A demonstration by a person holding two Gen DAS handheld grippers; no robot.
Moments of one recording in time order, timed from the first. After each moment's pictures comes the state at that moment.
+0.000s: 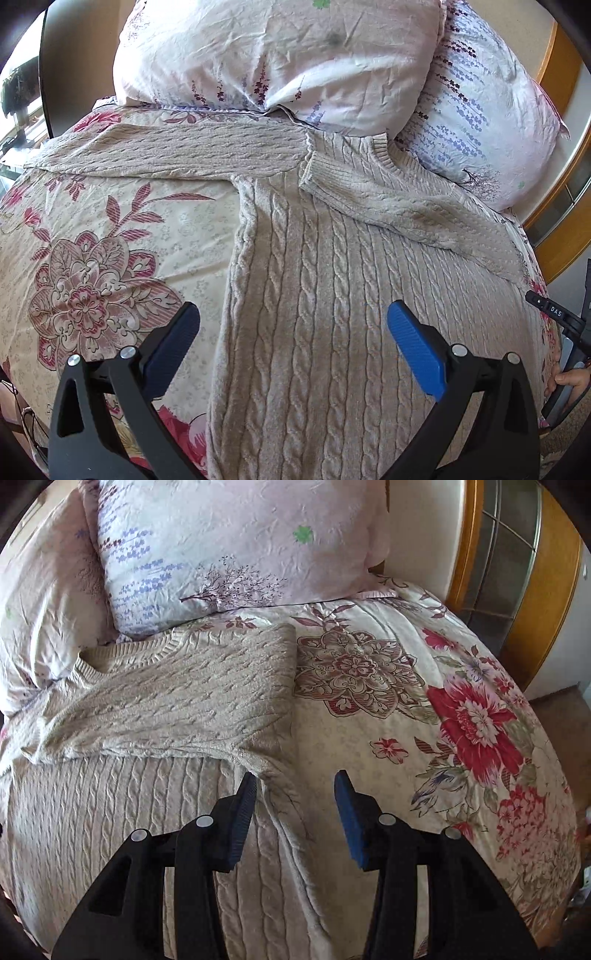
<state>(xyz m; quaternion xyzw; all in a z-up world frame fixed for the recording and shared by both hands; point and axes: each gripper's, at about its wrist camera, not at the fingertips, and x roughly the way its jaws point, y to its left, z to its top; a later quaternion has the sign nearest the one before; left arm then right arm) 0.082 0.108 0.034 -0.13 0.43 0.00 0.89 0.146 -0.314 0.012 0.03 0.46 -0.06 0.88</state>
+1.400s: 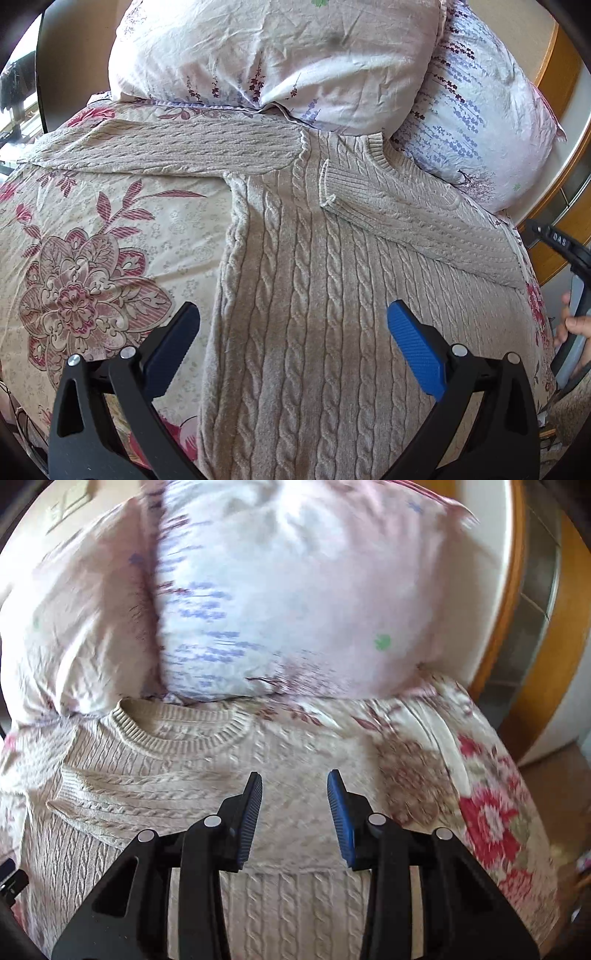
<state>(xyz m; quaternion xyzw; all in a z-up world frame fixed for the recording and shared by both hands) 0.083 0.110 0.032 -0.14 0.43 0.00 0.89 0.199 -0.215 0.084 -0.03 0.36 -0.01 0.93</state>
